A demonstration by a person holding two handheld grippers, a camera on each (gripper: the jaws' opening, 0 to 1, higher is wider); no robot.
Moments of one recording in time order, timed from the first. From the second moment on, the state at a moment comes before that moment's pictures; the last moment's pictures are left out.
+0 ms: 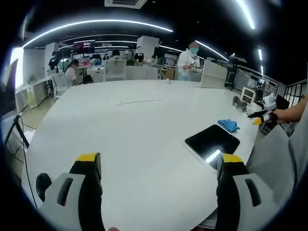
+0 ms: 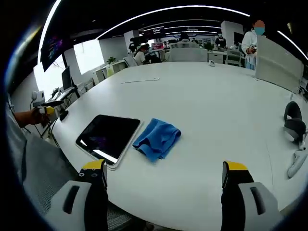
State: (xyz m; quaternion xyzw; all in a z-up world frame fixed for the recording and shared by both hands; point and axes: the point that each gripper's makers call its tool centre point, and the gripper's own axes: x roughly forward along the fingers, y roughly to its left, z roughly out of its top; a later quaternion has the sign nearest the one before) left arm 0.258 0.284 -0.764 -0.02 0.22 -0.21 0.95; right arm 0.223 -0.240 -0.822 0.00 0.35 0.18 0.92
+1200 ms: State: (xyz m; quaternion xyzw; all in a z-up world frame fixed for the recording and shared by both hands) left arm 0.255 0.291 -0.768 -0.02 0.23 -0.20 0.95; right arm 0.214 -0.239 -0.824 0.02 0.35 0.17 0.92
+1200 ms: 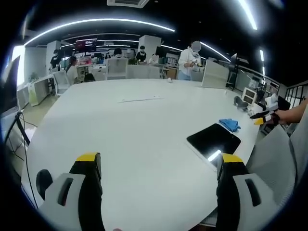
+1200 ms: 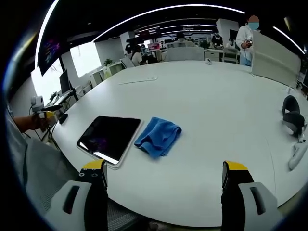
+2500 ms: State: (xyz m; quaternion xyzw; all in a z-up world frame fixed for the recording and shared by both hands) left arm 0.255 0.293 -0.771 -0.03 0.24 -0.19 0.95; right arm 0.249 -0.247 -0.818 0.01 0.34 0.16 0.93
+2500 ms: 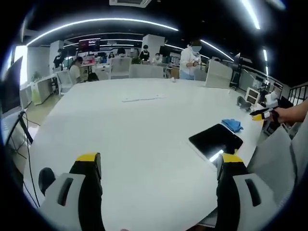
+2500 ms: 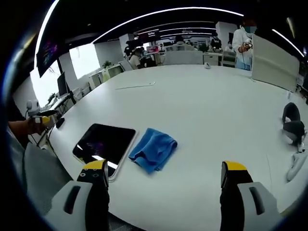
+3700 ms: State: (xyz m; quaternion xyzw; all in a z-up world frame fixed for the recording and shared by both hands) left arm 0.249 0.280 -0.784 -0.02 0.27 -0.21 0.94; right arm 0.318 -0.196 -0.841 -0.03 0.37 0.11 0.92
